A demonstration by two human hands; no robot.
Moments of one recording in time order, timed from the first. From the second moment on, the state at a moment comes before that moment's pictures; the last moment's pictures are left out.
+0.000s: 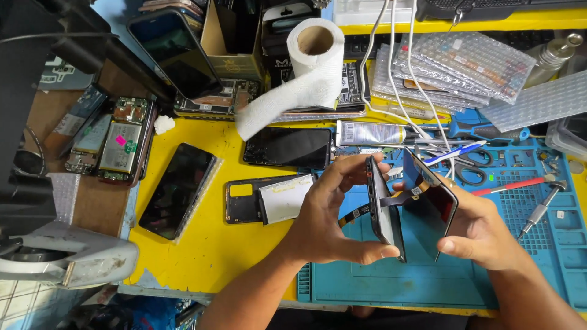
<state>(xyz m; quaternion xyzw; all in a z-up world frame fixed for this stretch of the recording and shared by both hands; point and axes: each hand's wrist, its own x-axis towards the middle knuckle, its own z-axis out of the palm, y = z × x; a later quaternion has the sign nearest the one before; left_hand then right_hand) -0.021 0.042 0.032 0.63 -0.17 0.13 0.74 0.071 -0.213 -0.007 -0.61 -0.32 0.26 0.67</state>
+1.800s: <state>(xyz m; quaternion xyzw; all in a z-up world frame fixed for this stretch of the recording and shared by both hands) -0.011 0.032 0.037 0.64 -0.24 0.06 0.73 0.069 -0.210 0.004 -0.70 -0.53 -0.03 0.48</state>
